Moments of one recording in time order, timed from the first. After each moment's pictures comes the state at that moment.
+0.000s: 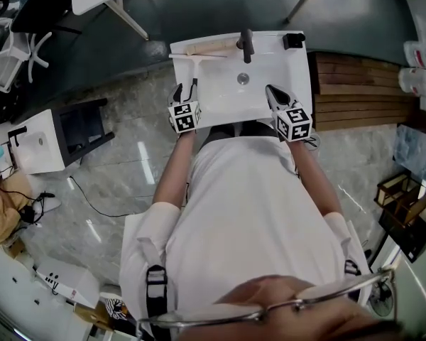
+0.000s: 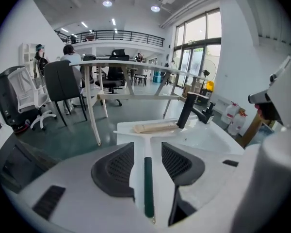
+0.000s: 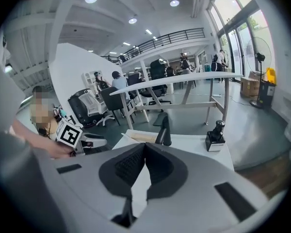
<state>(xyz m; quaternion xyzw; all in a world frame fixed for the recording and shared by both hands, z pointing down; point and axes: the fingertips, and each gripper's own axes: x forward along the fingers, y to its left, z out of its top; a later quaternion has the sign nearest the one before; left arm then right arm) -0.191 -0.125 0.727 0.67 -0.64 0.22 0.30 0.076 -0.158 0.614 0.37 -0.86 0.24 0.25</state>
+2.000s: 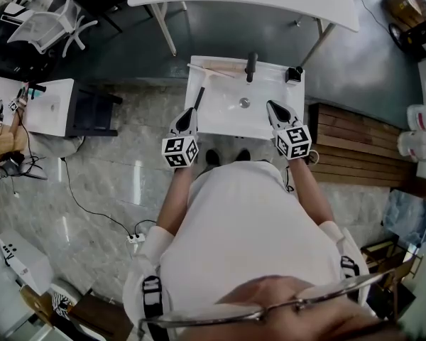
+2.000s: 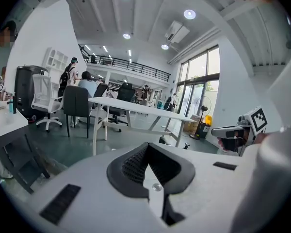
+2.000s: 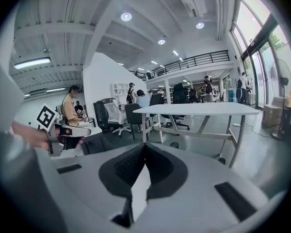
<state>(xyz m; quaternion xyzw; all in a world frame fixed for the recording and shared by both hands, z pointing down) -0.124 -0.015 0.533 0.67 -0.71 0.04 0.21 0.098 -0.129 0.515 0.27 -0.94 0.11 0.16</state>
